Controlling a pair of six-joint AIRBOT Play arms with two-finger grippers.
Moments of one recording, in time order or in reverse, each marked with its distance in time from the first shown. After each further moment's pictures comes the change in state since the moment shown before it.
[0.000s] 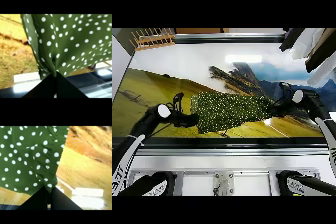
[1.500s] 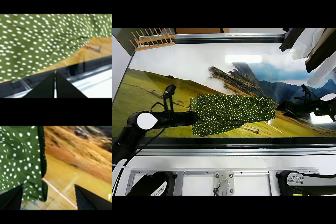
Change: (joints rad) left arm -0.086 0.318 0.019 -0.065 -0.028 -0.049; right arm -0.435 -0.200 0.053 0.534 0.102 -0.463
